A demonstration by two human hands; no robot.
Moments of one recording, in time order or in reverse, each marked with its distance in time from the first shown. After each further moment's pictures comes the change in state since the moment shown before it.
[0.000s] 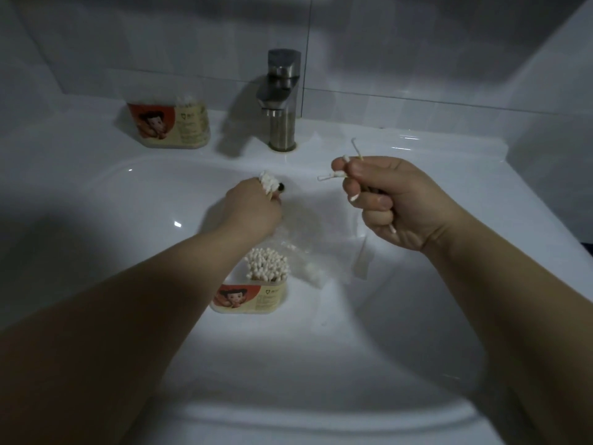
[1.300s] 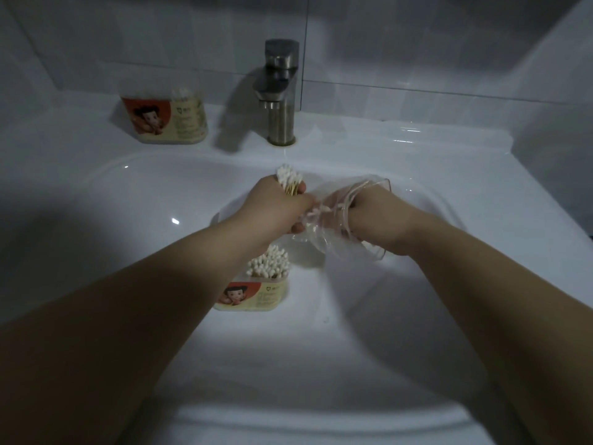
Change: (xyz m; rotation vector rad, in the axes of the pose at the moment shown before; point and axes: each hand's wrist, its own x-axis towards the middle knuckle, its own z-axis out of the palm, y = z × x) left_hand -0.008 0.010 0.015 -0.539 -0.247 -0.026; right_hand 0.012 0.031 0.001 -0.978 0.159 0.049
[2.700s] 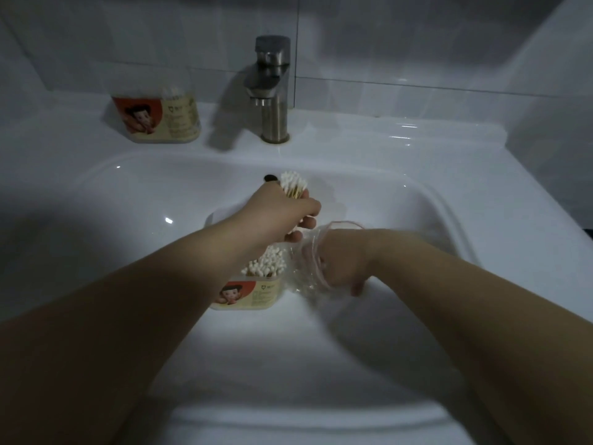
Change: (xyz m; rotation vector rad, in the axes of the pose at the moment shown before) left_hand -0.010 0.003 0.007 0.001 -0.132 -0.050; right_hand -0.008 -0.011 0.037 -0.998 -0.699 0.164
